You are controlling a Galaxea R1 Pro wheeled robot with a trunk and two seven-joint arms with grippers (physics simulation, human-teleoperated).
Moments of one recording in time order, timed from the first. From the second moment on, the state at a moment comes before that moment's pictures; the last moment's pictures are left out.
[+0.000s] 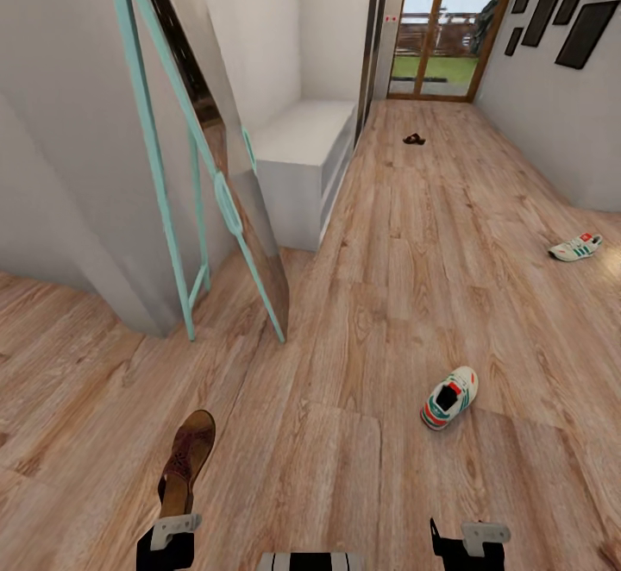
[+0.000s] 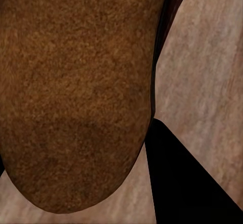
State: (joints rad) left arm -0.33 0.07 -0.06 -0.28 0.17 -0.44 -0.04; right arm -0.22 -0.10 0.07 -0.47 -0.05 -0.40 -0.14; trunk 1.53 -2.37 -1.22
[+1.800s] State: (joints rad) left arm -0.49 -0.07 -0.24 -0.68 0.07 0.03 -0.11; right arm -0.22 -0.10 0.07 -0.48 -0.05 -0.40 -0.14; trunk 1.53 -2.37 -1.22
